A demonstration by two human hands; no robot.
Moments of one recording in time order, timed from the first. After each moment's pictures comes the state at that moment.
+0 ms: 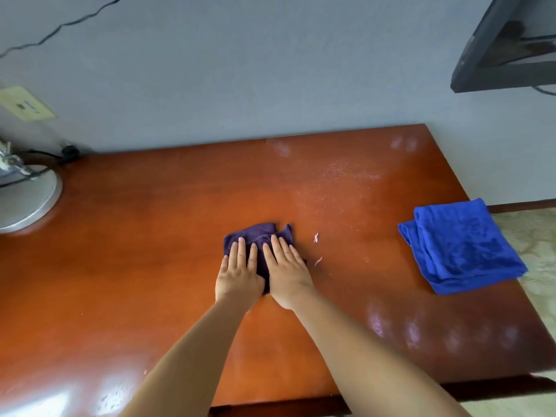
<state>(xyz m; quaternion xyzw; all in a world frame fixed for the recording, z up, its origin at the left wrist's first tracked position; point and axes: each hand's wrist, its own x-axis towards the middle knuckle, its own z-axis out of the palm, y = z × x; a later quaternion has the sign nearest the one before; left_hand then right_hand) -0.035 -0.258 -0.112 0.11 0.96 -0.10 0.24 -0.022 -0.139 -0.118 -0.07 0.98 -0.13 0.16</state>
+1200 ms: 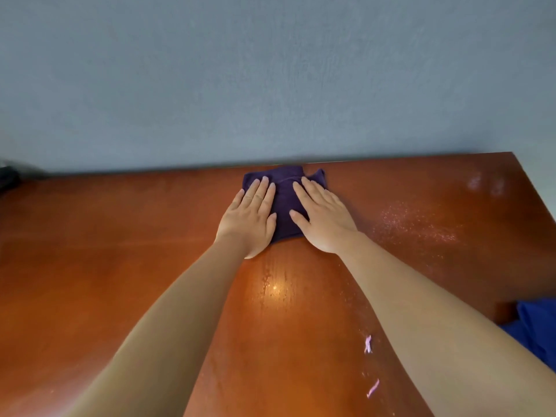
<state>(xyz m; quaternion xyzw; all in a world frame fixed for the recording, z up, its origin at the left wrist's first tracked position) -0.308 -0.255 -0.130 0.23 0.96 -0.05 0.11 -0.288 -0.074 -0.136 -0.08 0.98 -0.12 0.10</state>
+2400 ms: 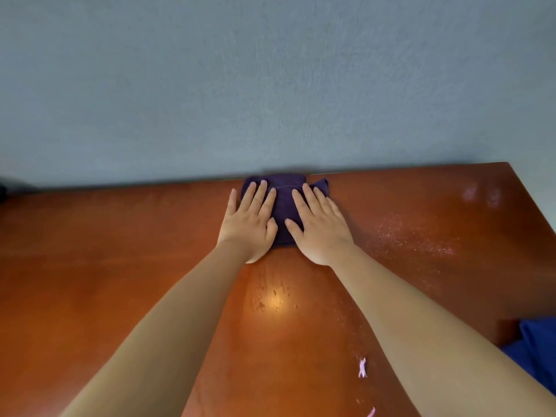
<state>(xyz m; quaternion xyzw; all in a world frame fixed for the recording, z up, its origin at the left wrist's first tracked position) -0.324 -0.232 -0.134 0.21 0.97 -0.06 0.10 -0.292 -0.067 -0.141 -0.04 0.99 -0.10 0.09</state>
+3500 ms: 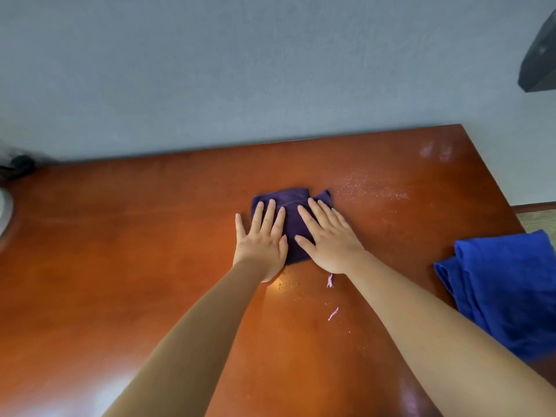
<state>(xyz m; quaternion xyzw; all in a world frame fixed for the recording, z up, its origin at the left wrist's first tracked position) -0.178 -0.207 -0.130 0.19 0.97 -0.05 0.15 -0.160 -0.038 -0.134 -0.08 0.98 -0.08 0.14</state>
